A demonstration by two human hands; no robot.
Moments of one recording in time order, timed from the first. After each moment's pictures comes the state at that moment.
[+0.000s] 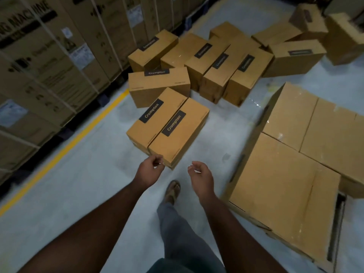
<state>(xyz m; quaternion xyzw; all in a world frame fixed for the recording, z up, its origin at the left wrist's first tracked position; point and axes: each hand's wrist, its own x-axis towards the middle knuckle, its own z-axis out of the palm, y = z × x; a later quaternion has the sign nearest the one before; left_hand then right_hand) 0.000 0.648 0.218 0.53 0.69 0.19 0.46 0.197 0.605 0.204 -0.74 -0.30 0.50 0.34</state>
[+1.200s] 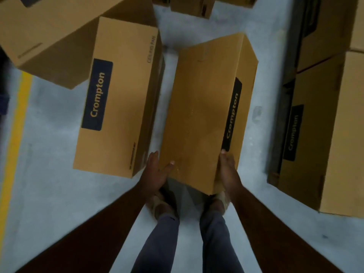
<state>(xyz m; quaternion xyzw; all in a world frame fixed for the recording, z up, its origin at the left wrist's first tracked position) -0.035 0.940 -0.198 0.51 0.63 -0.11 0.57 0.170 0.829 -0.216 -0.83 0.04 0.51 0.21</state>
